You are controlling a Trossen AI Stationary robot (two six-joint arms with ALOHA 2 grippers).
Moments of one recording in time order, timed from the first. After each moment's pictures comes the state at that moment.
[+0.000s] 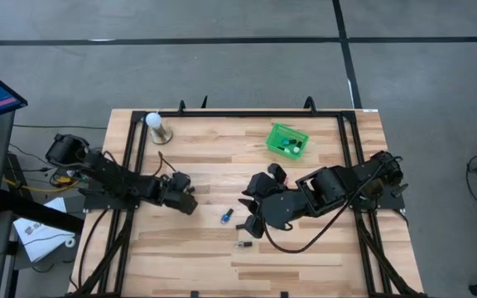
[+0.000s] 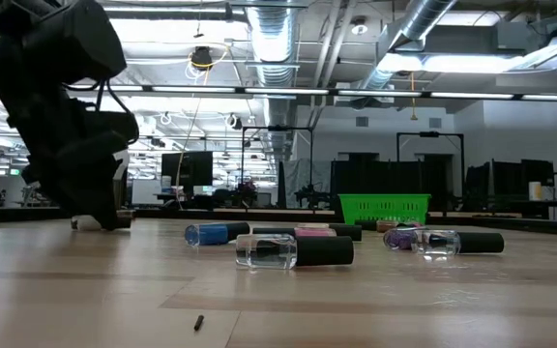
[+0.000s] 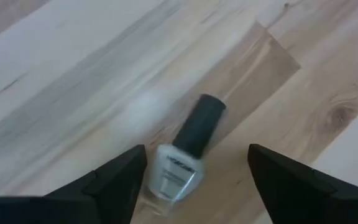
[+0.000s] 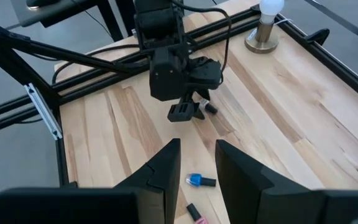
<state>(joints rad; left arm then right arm) -0.27 1.40 0.46 -0.35 -0.43 -1.11 0.45 1.87 2.20 -1.13 0.57 0.67</state>
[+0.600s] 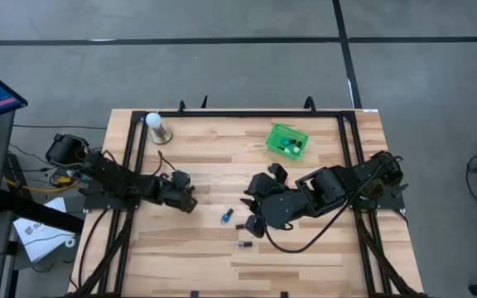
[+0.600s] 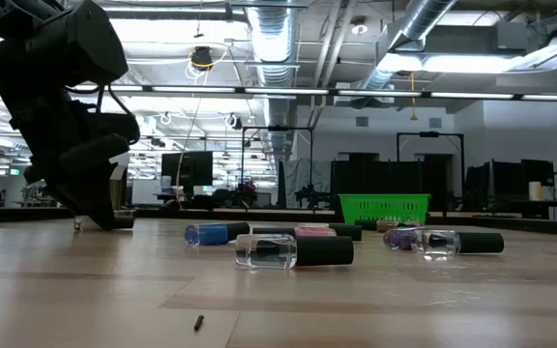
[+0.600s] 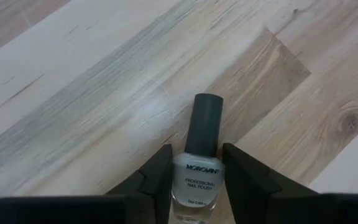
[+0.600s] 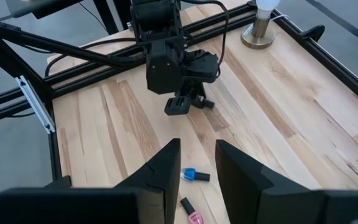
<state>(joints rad) -0.28 1.40 0.45 -0.36 -0.43 -1.11 0.45 1.87 2.20 -1.16 0.57 0.67</state>
